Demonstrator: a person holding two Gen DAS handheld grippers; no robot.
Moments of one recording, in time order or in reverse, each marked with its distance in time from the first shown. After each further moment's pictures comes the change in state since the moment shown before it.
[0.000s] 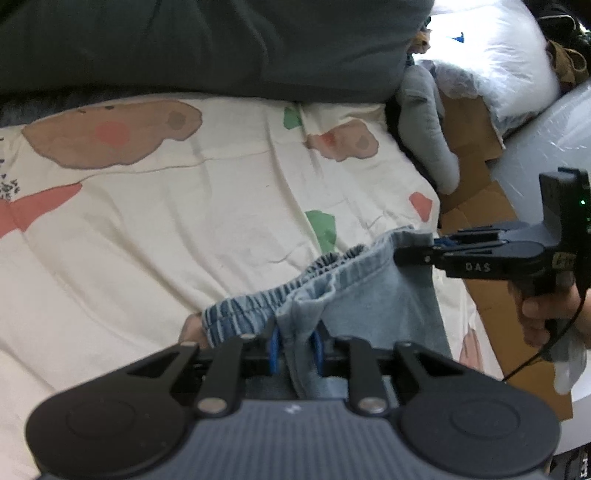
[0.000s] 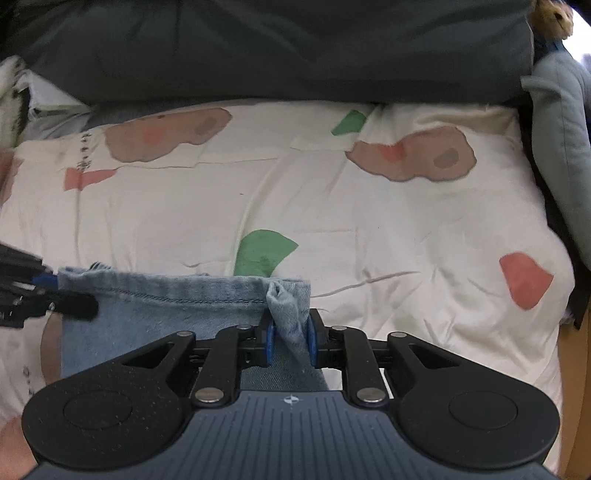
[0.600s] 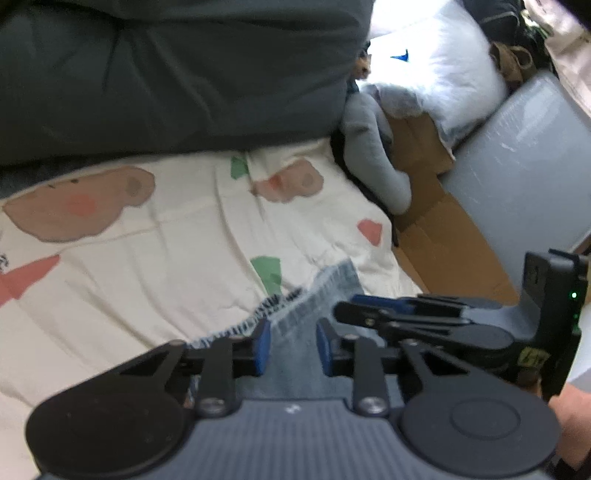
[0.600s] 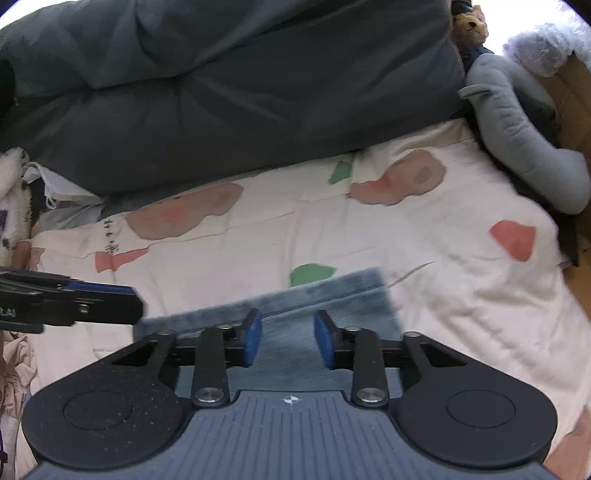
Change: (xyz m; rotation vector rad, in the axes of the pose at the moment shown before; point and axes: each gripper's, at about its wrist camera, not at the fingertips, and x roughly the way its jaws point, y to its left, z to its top) left arm -0.033 -0.035 0.012 0.100 -0.088 -0.076; right arm -0.043 0.055 -0.050 0.226 -0.291 -0.014
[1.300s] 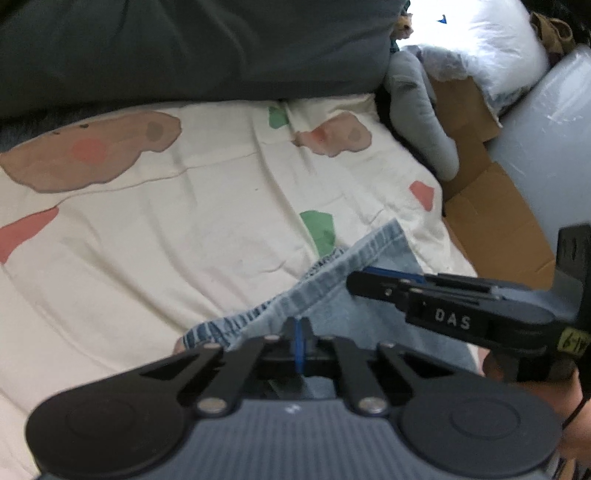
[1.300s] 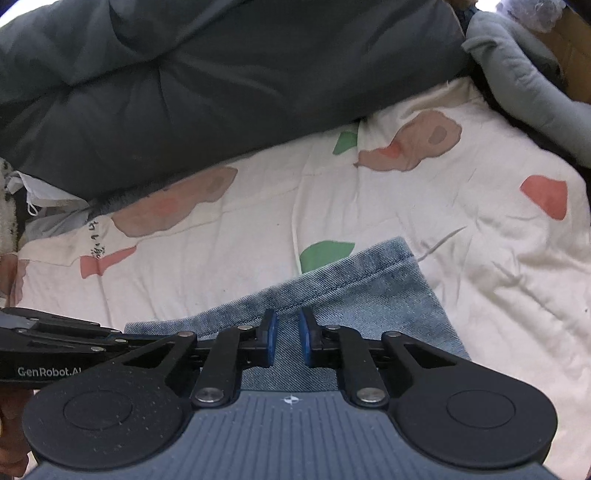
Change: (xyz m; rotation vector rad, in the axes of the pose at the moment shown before) left arm 0.057 0.034 -0.020 -0.010 0.076 0.099; right arm 0.055 -0.001 -0.016 0.087 0.009 0.019
